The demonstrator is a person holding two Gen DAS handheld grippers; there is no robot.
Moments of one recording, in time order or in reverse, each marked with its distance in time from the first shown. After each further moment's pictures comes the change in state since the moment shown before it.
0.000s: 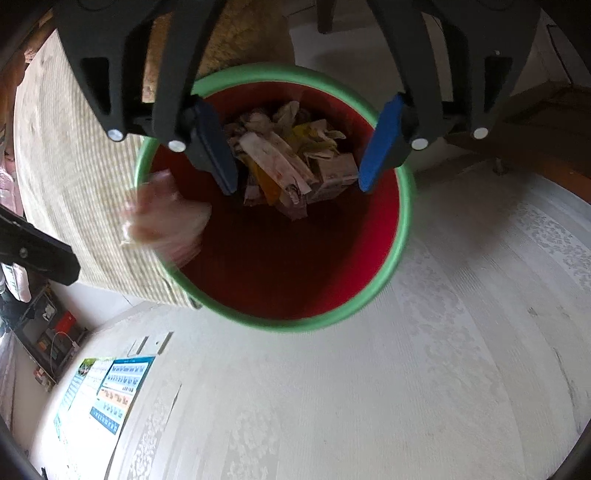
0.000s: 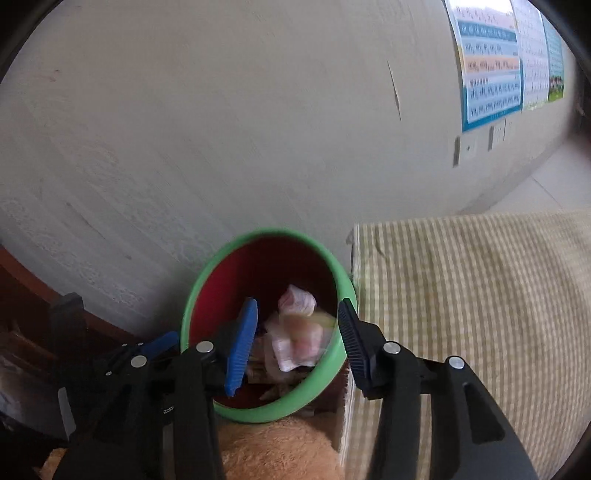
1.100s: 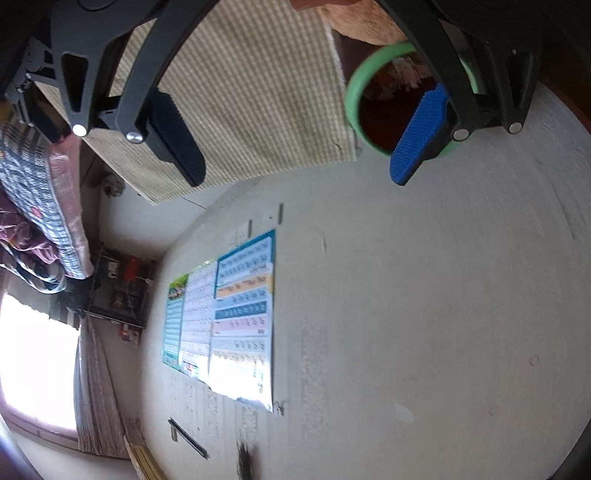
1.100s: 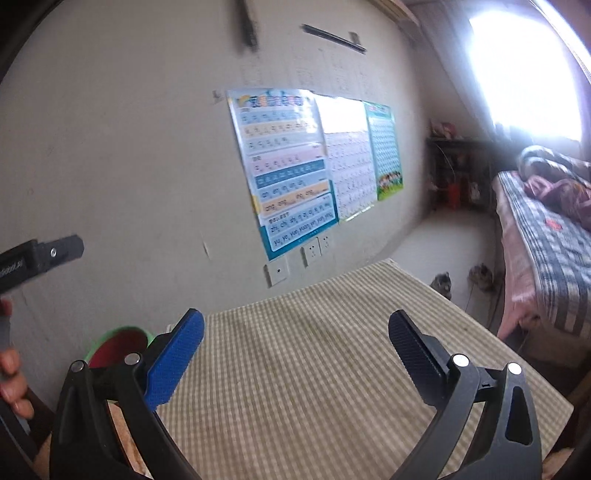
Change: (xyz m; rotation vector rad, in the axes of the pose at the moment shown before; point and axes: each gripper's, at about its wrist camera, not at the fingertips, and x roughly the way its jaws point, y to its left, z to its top) left arm -0.166 -0.210 -0.024 0.220 -0.557 -0.131; right arm -0.228 -0.138 -0.159 0.135 -0.640 -0.442
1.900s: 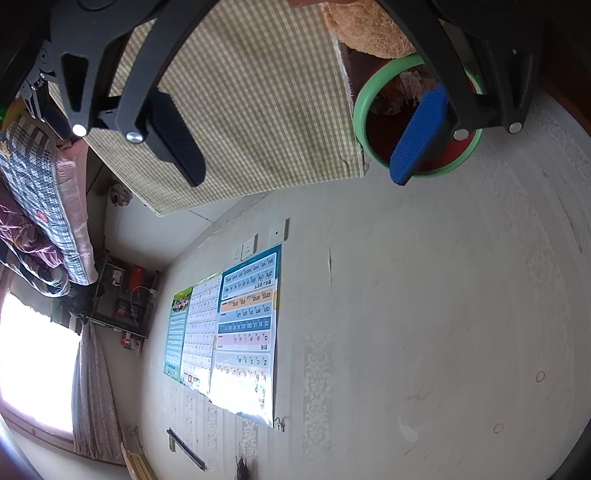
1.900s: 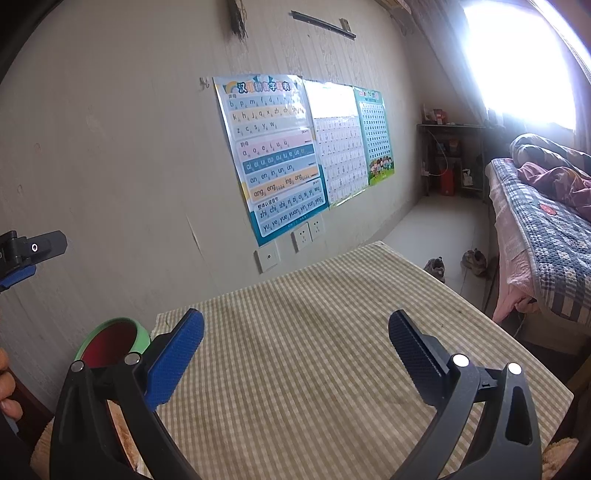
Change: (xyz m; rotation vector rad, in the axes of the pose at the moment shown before) left arm 0.007 0.000 -0.005 -0.014 0.055 -0.016; right arm 0.007 -0.005 -0.009 0.010 0.053 -0.028
